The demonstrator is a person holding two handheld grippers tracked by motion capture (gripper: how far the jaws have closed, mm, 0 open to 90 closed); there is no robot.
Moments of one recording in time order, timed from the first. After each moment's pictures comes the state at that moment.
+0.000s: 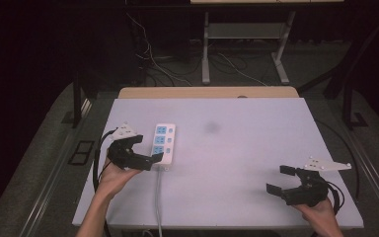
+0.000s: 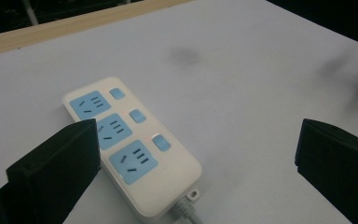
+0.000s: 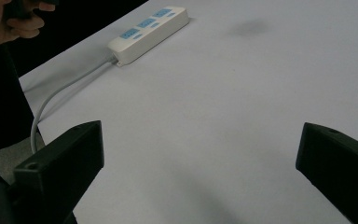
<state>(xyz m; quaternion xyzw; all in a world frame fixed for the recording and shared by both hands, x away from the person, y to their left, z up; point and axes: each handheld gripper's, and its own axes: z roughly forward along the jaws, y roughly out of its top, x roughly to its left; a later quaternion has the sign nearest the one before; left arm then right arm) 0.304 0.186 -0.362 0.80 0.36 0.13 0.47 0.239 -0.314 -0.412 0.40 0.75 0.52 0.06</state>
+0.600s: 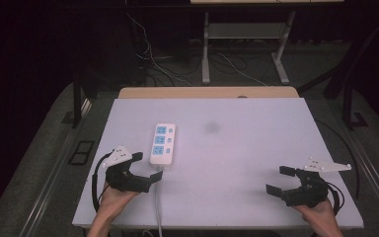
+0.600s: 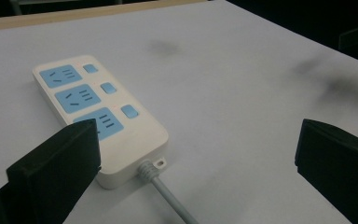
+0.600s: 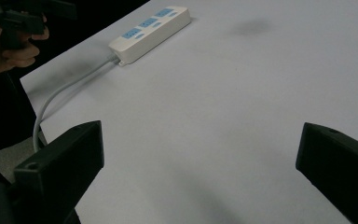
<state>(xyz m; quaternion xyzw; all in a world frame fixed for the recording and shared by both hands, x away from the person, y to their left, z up) 0.262 0.193 -0.396 0.77 0.37 0.13 0.51 0.237 -0.313 -0.413 0.40 0.75 0.52 0.06</state>
